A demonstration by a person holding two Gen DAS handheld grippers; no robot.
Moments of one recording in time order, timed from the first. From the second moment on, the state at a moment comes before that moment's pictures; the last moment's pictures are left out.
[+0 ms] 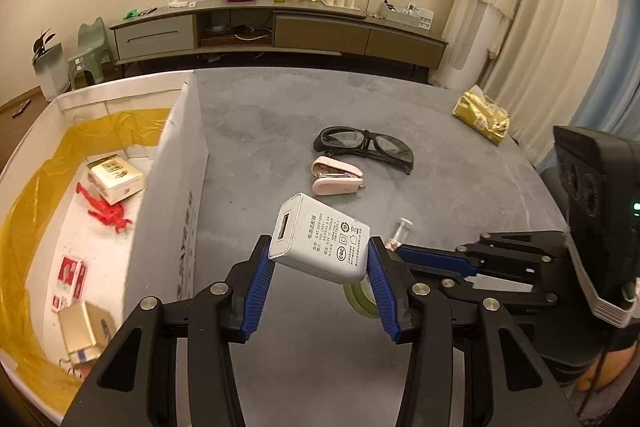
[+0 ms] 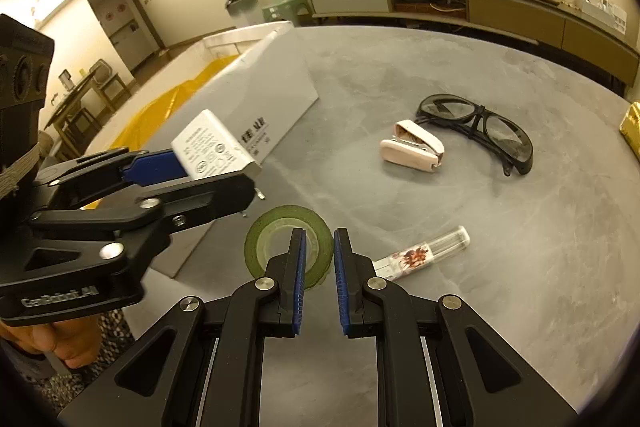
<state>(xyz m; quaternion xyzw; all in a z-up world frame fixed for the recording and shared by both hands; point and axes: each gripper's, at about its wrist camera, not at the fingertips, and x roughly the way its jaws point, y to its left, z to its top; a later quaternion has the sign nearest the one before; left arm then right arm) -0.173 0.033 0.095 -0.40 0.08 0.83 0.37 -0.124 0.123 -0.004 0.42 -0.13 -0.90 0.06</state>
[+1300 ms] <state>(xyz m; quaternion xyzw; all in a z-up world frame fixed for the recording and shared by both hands) -0.129 -0.101 0.145 -0.37 0.00 0.85 0.37 -0.049 0.026 0.050 0.36 -0.14 -0.92 0.09</state>
